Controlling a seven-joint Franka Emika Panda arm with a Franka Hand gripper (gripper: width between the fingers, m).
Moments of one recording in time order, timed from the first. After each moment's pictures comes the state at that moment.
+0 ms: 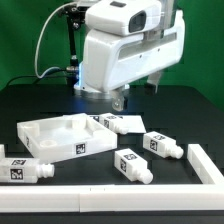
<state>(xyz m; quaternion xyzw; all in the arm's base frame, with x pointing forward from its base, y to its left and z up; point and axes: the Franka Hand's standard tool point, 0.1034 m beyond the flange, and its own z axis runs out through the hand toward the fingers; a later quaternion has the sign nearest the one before) 0.586 0.026 0.126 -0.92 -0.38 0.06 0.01</state>
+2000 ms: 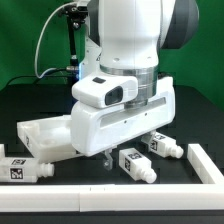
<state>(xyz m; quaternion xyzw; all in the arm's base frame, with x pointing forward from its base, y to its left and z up) 0.581 0.016 0.030 -0.95 -0.32 0.02 0.02</state>
